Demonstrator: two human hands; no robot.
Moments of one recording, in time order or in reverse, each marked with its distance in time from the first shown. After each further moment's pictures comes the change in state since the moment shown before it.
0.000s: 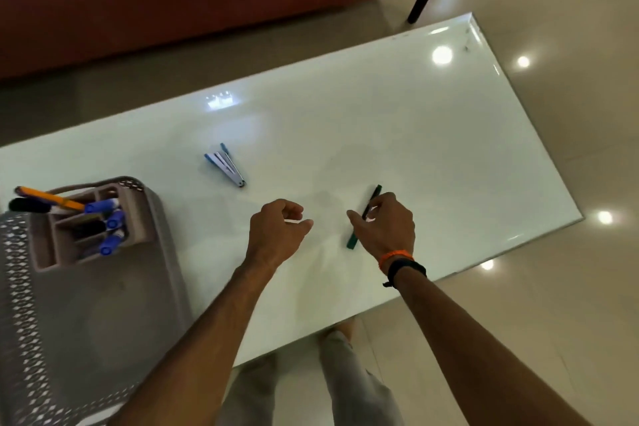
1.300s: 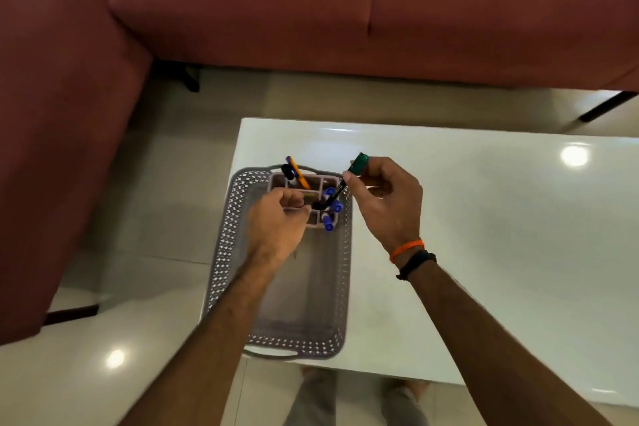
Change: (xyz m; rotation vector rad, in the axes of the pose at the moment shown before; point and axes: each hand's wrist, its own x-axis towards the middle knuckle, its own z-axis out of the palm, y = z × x) left_hand -0.057 -0.133 -0.248 -0.251 0.569 -0.139; right_hand -0.148 -0.256 0.123 0.514 -0.216 -0.793
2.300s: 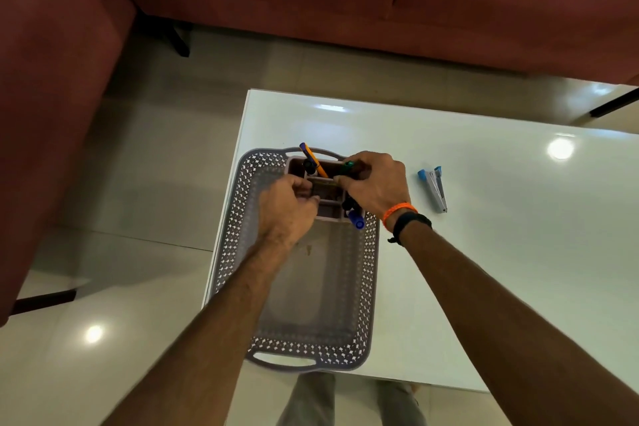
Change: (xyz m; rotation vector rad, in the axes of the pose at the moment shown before) left_hand 0.053 -0.041 0.015 -0.015 -0.093 -0.048; right_hand 0.039 0.047 0.069 -0.510 -0.301 0.206
